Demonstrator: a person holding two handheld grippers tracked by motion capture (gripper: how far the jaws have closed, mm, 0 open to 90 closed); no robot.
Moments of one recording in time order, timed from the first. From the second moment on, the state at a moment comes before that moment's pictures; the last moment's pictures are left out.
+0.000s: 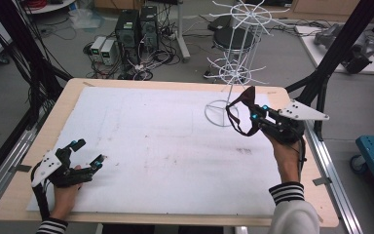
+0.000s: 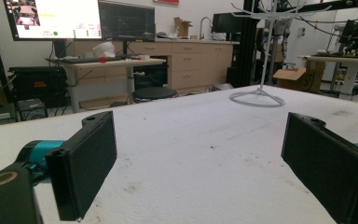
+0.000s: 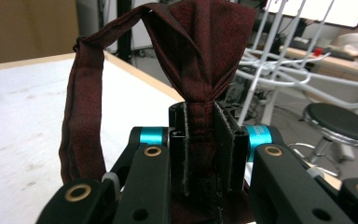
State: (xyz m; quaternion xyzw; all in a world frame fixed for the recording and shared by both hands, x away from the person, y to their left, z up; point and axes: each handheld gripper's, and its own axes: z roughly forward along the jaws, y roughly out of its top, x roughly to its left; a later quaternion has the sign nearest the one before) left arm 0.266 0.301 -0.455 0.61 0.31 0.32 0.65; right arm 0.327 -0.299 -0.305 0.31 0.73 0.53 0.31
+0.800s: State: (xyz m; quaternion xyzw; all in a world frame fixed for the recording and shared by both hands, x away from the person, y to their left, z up) left arm 0.266 0.301 -0.455 0.61 0.31 0.32 0.65; right arm 0.349 -0.307 -0.304 0.38 0.69 0.50 0.36
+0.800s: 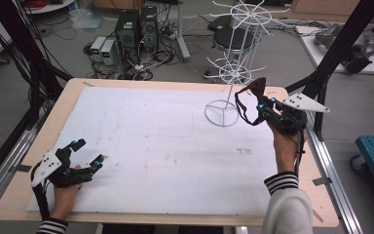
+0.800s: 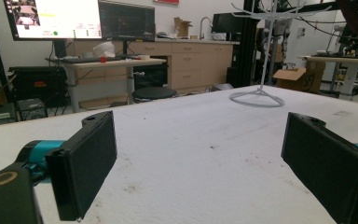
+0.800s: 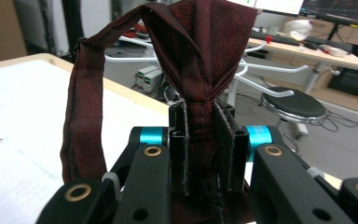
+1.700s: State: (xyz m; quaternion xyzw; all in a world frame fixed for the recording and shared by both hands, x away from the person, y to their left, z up) left arm 0.266 0.301 -0.455 0.61 0.31 0.32 0.65; right arm 0.379 -0.300 -0.325 0.46 0.68 0.46 0.34
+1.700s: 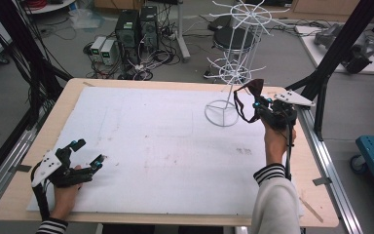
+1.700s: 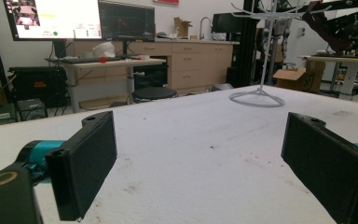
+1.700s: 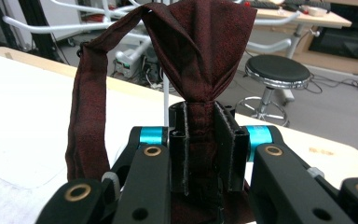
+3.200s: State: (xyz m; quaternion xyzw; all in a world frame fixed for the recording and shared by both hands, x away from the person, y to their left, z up) left arm 0.267 0.302 -0.455 0.61 0.32 0.32 0.65; right arm 0.350 -0.282 -0.335 0.40 0.71 0.50 0.29
